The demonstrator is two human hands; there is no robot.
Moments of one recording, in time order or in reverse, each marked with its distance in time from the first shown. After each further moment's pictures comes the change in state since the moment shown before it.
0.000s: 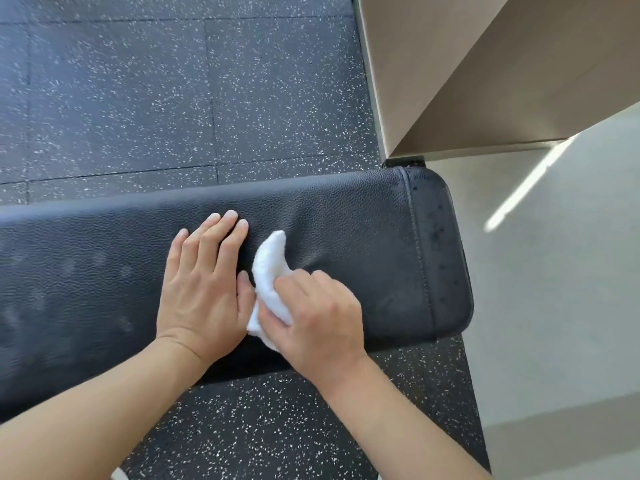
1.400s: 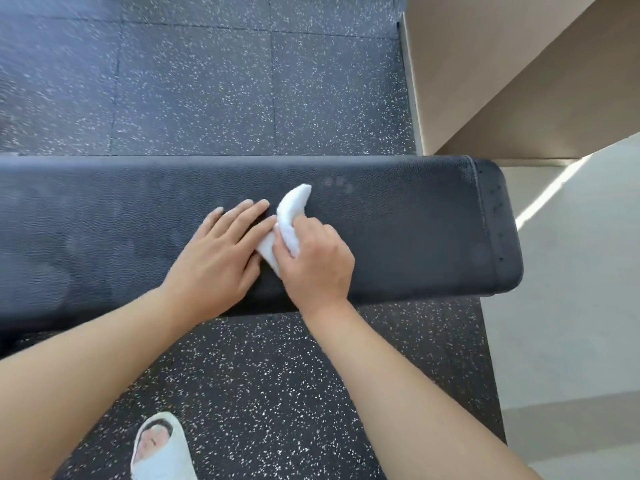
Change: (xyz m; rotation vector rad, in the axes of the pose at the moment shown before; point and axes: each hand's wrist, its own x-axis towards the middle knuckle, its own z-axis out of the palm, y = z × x) left_hand -0.071 -0.141 -0.064 -0.041 -0.225 0.229; right_hand 0.017 -0.134 0.063 -0.078 -0.026 0.265
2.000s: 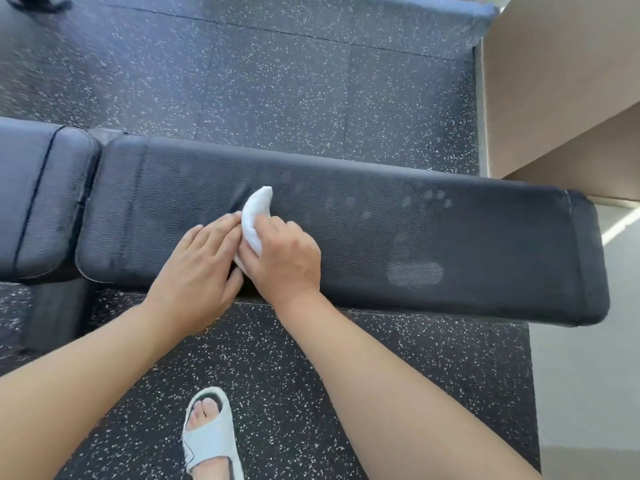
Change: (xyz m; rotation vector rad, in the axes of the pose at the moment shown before) left_hand -0.127 -0.106 -0.040 -0.025 -0.032 -0.261; right_hand -0.025 -0.170 0.074 0.034 -0.090 -0.283
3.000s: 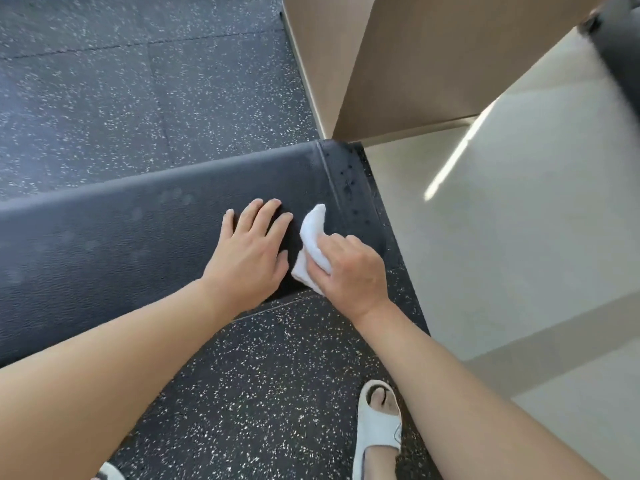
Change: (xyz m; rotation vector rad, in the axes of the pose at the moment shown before) left_hand 0.171 0.384 0.077 0.101 -0.115 0.340; right_hand -0.126 0.391 -0.215 -0.180 0.073 0.175
